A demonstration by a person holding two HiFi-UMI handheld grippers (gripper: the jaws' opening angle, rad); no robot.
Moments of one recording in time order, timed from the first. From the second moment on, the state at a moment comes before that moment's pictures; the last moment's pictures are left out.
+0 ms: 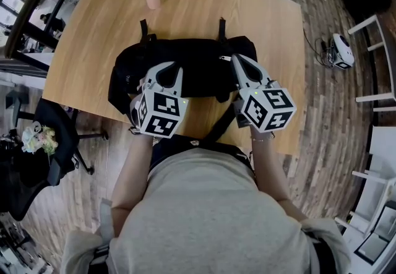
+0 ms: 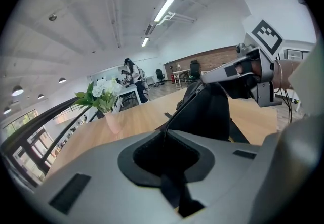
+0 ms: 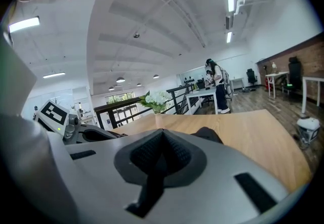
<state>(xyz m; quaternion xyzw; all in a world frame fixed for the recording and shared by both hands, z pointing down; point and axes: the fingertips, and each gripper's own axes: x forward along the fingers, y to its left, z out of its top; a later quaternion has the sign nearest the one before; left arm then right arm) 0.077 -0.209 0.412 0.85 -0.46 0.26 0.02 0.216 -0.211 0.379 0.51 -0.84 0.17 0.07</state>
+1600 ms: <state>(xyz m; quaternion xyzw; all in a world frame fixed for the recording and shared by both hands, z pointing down) 0.070 -0.209 0.416 0.85 -0.47 0.26 0.04 0.177 -0.210 0.404 0.49 -0.82 -0.06 0.29</state>
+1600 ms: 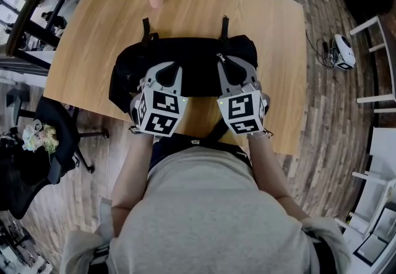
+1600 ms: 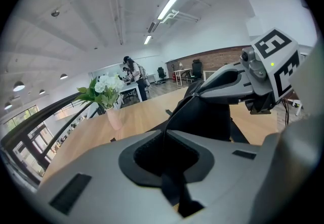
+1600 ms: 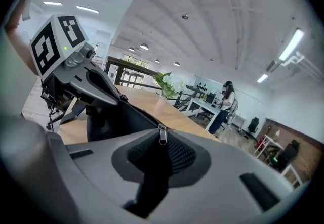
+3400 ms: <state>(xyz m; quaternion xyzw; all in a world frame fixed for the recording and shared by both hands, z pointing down) 0.069 -0.206 0.408 0.84 -0.48 0.23 0.07 0.240 -0.211 0.388 0.54 -0.79 -0.04 0.29</state>
